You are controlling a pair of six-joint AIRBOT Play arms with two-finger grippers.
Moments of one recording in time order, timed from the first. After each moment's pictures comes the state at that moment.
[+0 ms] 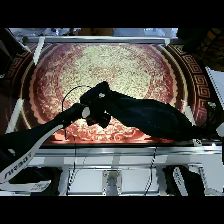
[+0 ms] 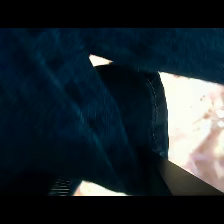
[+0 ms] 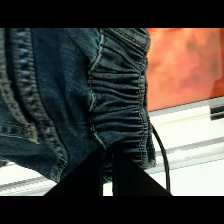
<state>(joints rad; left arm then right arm) -0.61 -1.45 0.93 1.34 -0.69 -1.44 -0.41 -0.61 0.61 -1.58 1.26 1.38</state>
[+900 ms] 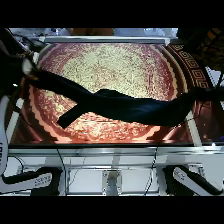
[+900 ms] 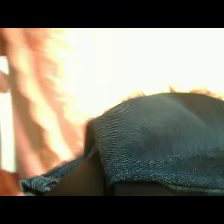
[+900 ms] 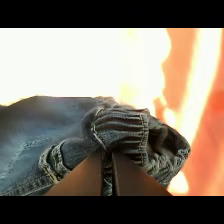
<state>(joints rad) 0.02 -1.35 1.57 1.84 -1.11 -1.44 -0.41 -1.16 1.26 -1.23 1.14 1.37</state>
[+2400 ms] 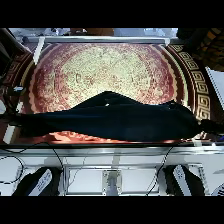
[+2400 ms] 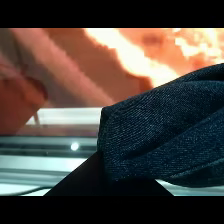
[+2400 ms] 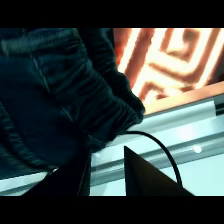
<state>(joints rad) 0.28 -0.90 0.87 1.77 -1.27 -1.17 -0.70 -0.80 0.80 -1.47 1.32 1.16</state>
